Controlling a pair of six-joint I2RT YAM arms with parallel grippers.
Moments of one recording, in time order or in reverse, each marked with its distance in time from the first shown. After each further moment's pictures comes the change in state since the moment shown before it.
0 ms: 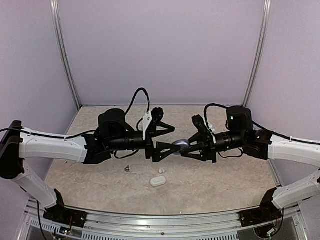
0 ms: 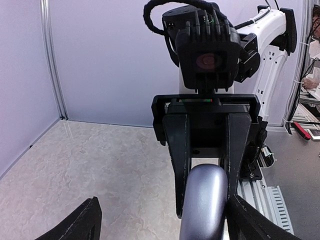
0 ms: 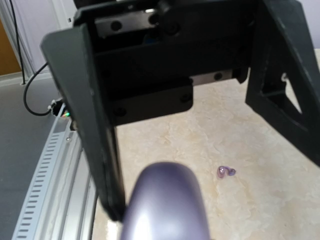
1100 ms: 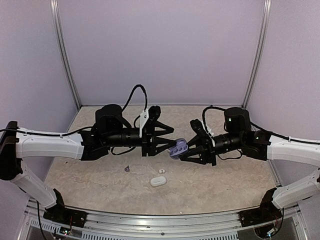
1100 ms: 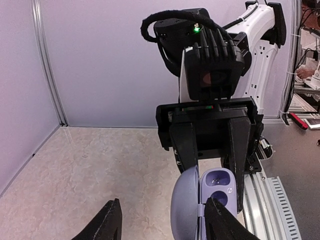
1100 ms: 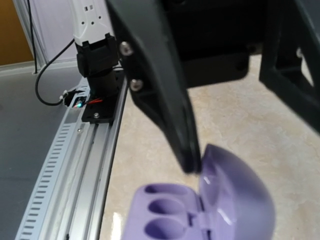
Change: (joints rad) left arm 0.031 -0.045 0.005 -0.061 0.075 0.061; right arm 0.020 0.010 0.000 -0.016 -0.022 -0.041
